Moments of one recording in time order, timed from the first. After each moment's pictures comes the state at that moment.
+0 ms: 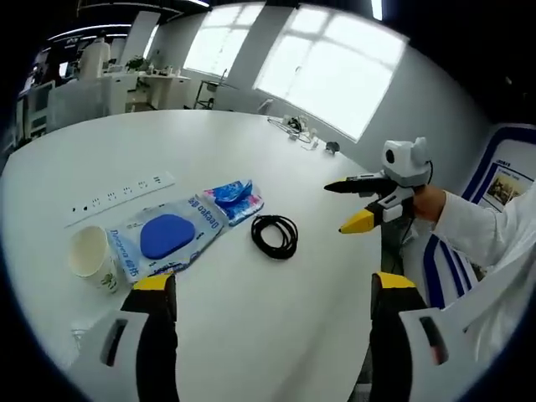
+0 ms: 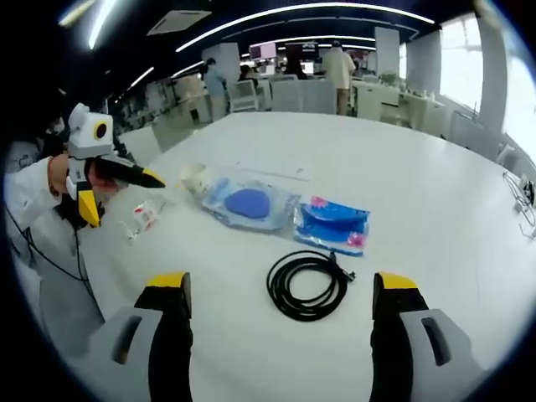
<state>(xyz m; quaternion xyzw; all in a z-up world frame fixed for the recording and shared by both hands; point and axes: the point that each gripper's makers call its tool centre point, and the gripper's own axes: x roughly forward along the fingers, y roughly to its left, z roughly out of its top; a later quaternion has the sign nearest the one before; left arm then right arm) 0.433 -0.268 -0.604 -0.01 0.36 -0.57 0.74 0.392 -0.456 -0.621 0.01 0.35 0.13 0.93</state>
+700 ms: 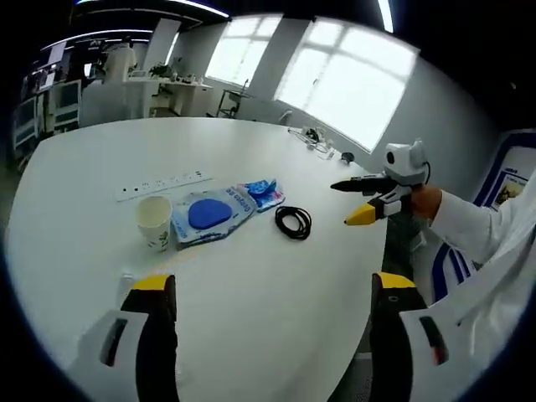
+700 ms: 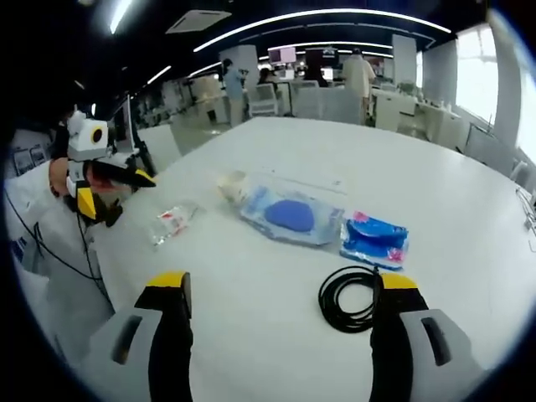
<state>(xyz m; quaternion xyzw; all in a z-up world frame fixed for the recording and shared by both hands) 0.420 -0.156 -0.583 -0.02 0.34 -0.52 0.78 0.395 -0.376 -0.603 0.00 0.33 0.17 0.93</state>
